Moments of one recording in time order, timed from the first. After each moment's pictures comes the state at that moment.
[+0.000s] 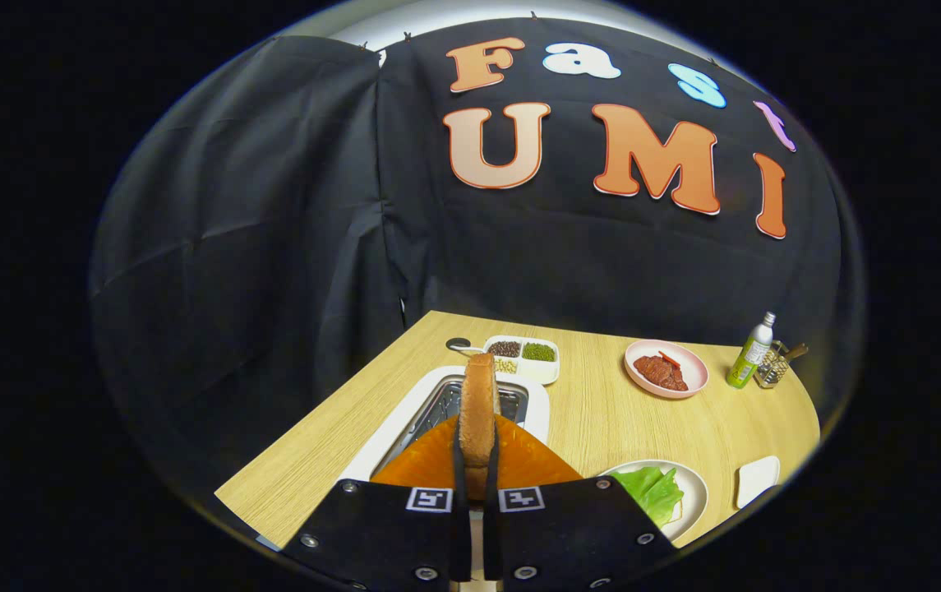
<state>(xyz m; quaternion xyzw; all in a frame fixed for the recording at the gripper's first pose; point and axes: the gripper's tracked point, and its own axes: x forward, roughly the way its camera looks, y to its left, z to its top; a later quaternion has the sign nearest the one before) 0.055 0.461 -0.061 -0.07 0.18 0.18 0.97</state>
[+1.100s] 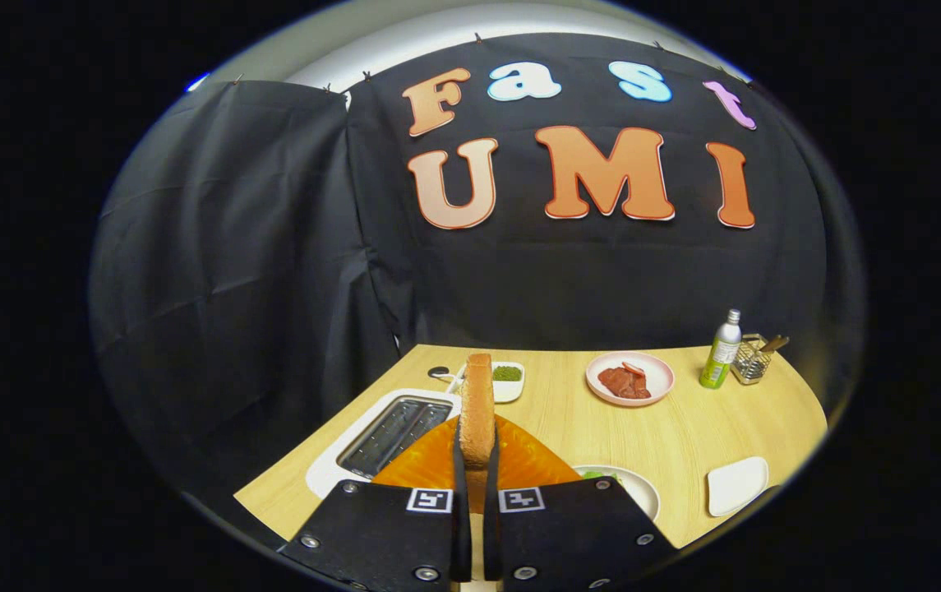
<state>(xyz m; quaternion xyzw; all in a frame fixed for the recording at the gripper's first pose) 0.039 0.352 -0.023 -0.01 0.16 0.17 0.97</state>
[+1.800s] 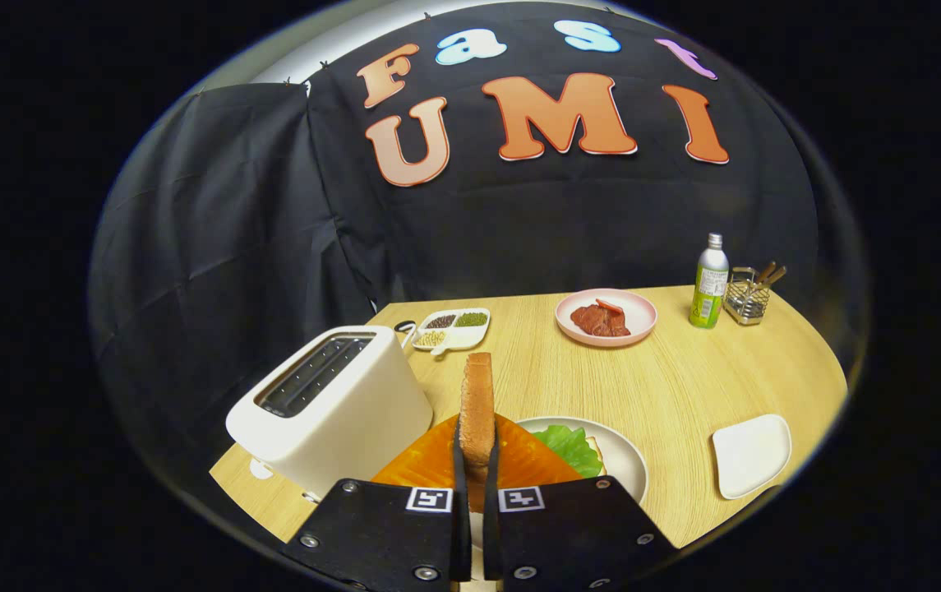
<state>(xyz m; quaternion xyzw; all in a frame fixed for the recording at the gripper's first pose) 0.051 0.293 -0.116 0.03 0.23 0.16 0.96</state>
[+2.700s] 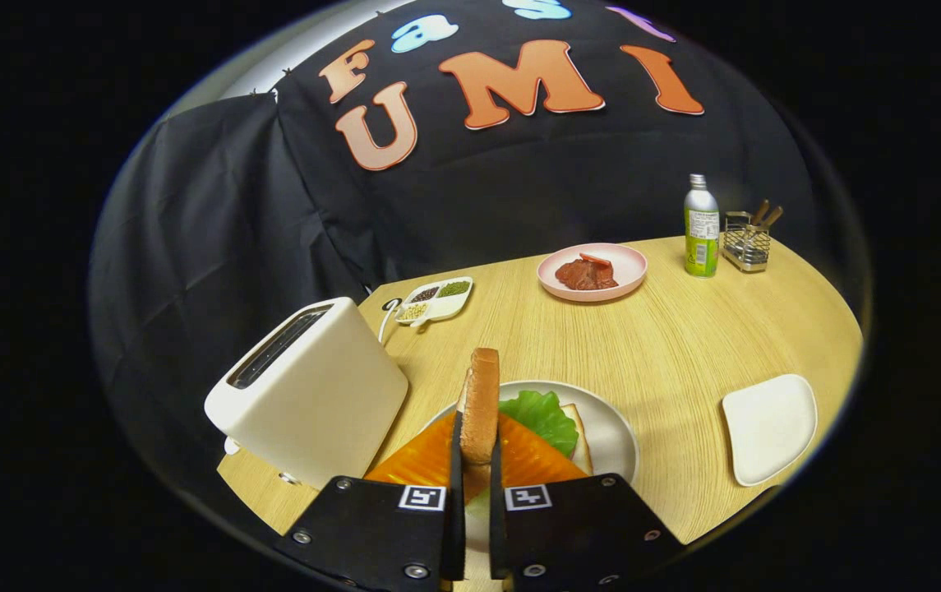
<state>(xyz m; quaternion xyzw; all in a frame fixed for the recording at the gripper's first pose) 0.055 0.254 -0.154 0.08 0.27 0.16 0.94</state>
